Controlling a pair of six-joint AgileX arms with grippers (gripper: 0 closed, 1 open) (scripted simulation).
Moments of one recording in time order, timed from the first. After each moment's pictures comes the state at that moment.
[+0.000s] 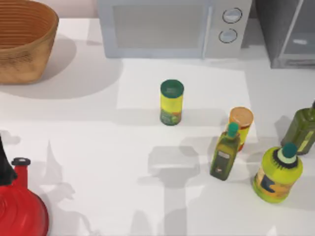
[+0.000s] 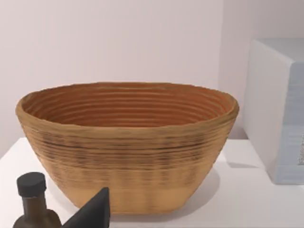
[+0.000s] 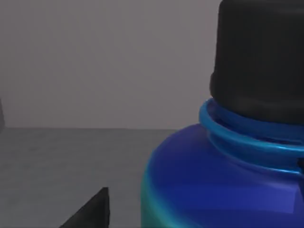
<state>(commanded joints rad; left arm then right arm) 0.00 0.00 0.00 0.00 0.00 0.00 -0.29 2.28 1.16 1.13 -0.25 0.00</state>
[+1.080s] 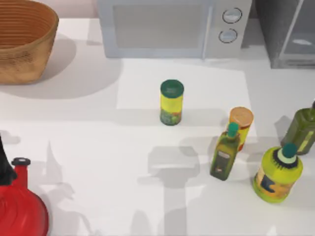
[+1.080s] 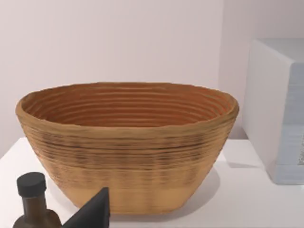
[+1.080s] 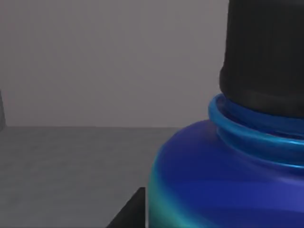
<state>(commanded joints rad) 0.00 0.00 0.00 0.00 0.00 0.00 -0.29 2.28 1.16 1.13 -0.25 0.00</state>
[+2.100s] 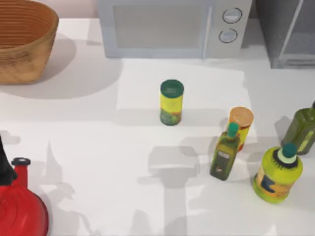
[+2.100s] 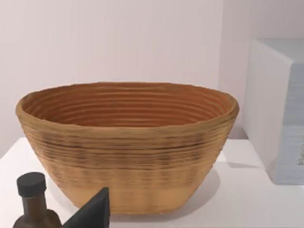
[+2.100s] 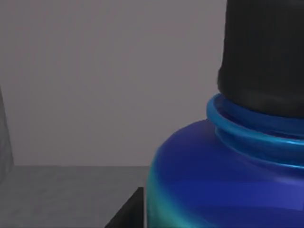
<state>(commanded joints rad) 0.00 0.00 0.00 0.00 0.00 0.00 -0.29 2.15 1.18 0.98 -0.26 0.00</state>
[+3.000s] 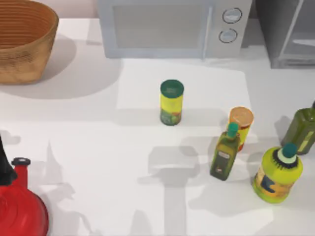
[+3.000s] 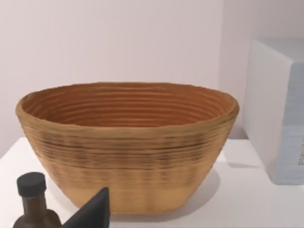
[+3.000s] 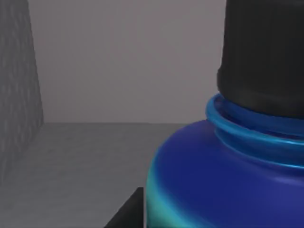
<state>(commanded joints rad) 0.00 0.00 0.00 0.00 0.00 0.00 -0.37 1.89 0.75 1.14 -0.33 0.01</state>
